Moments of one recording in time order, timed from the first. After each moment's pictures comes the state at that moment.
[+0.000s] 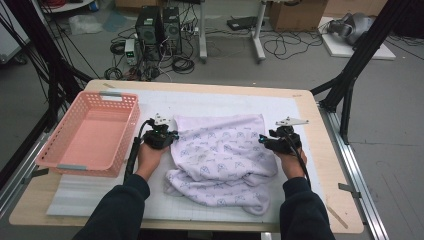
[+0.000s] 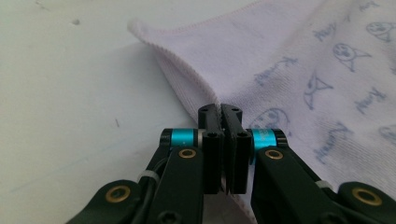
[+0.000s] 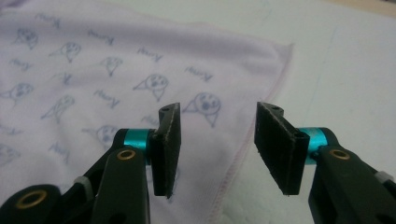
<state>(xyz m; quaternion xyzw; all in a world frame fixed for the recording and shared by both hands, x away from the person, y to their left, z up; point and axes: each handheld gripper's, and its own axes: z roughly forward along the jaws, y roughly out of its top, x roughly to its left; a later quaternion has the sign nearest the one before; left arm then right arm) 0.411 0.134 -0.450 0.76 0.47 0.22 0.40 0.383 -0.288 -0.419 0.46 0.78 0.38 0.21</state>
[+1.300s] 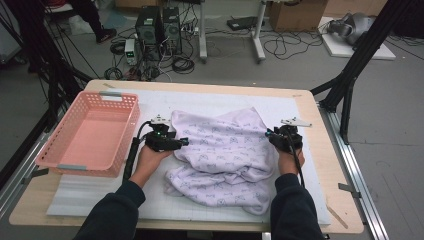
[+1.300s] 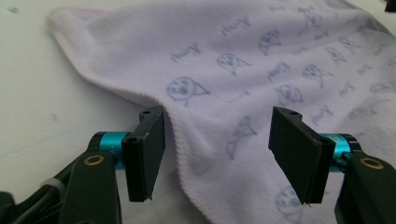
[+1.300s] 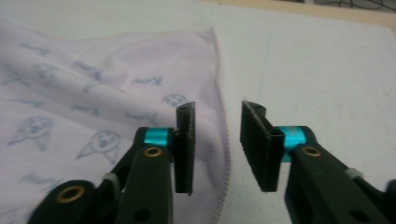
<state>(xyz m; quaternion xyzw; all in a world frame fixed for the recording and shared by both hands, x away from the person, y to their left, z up) 0.392 0.122 -0.437 0.77 0.45 0.10 0.45 0.391 -0.297 -0.430 0.53 0.70 0.39 0.27</state>
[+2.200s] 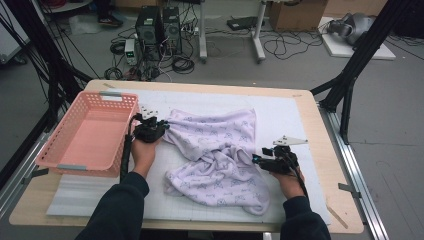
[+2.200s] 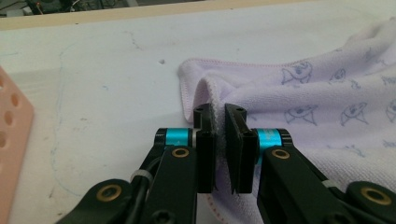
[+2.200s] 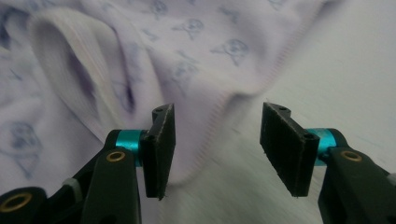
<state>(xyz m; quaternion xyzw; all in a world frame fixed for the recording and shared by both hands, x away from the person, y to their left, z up) 0.410 0.150 -0.434 0.71 0.50 0.25 0.43 0.335 -0.275 -0.439 0.44 0.78 0.42 0.14</state>
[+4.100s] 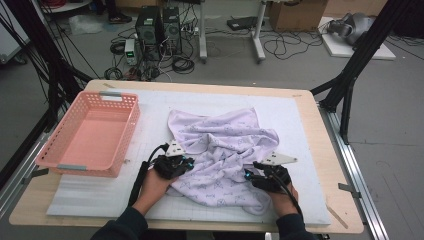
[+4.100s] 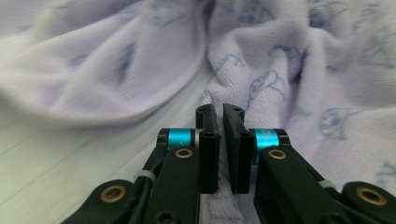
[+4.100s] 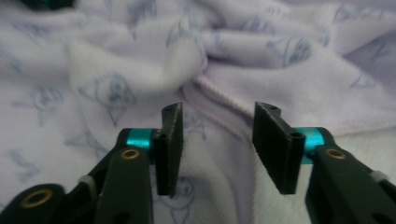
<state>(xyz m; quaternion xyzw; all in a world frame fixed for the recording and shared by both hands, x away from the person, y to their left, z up) 0.315 0.100 -0.449 0.82 0.36 0.14 0.43 0.285 -0.245 -0.448 0.39 0.81 0.39 0.18</state>
